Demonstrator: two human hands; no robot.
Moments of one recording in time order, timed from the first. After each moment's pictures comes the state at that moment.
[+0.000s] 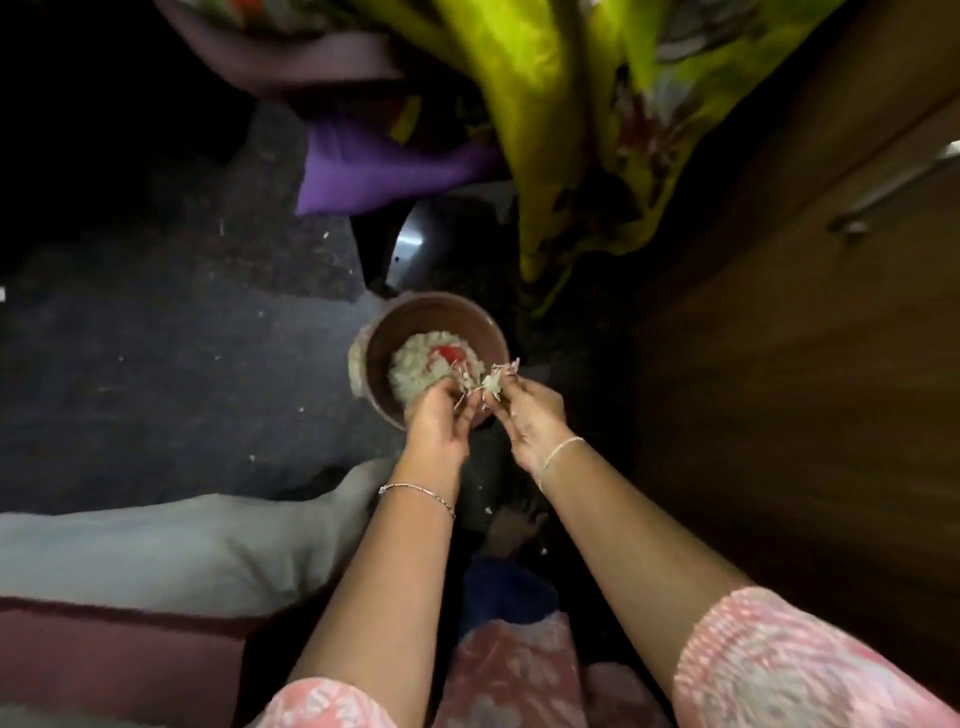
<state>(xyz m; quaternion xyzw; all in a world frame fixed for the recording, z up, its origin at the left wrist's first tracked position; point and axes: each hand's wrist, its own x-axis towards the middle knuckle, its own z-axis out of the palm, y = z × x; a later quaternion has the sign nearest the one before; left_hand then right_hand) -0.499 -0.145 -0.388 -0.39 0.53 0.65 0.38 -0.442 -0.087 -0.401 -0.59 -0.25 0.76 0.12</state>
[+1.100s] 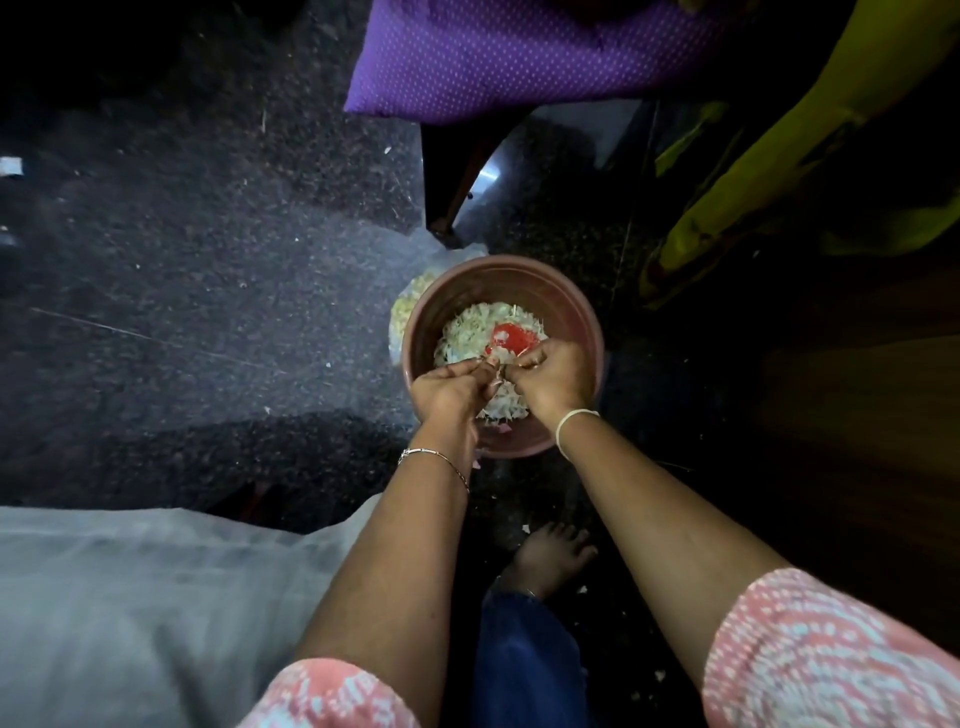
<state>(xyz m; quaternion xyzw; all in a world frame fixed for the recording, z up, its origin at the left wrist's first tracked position) -0.589 -0.158 -0.557 -0.41 0.61 0.60 0.32 -0.544 -0.071 -0.554 -0.49 -0.71 0.48 -0.13</state>
